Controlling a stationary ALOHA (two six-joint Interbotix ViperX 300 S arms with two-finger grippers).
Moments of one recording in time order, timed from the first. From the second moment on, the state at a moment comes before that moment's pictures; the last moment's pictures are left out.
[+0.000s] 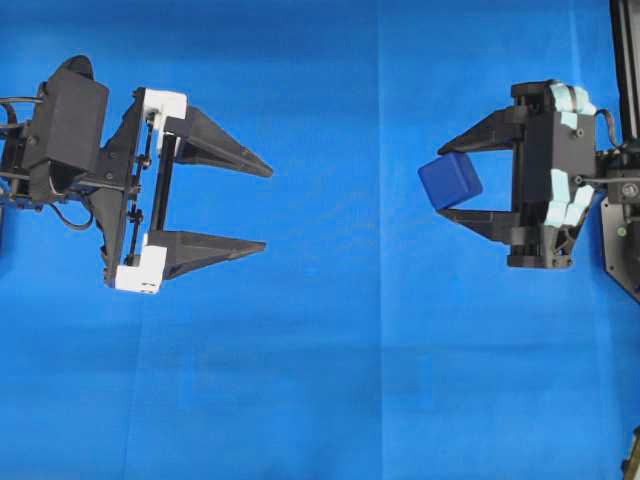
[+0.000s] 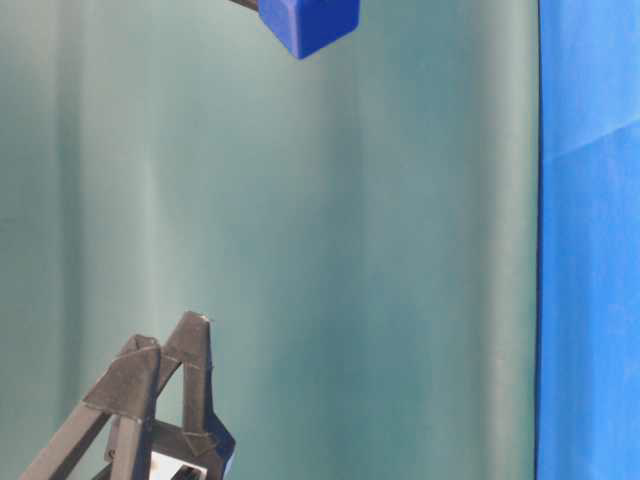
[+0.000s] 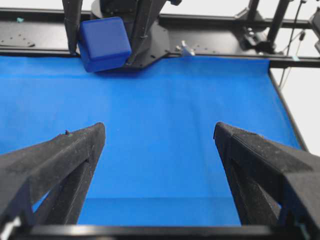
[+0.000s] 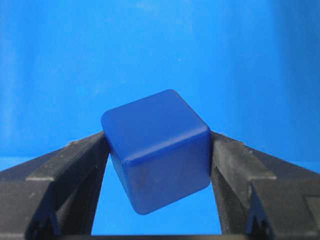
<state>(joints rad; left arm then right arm) -0.08 -0.40 0.73 0.01 -0.20 -0.07 0.13 -0.58 0.74 -0.47 0.55 0.53</state>
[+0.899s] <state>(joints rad) -0.08 -0.40 0.73 0.01 -0.20 -0.07 0.10 -0.21 0.74 -0.47 0.21 0.64</state>
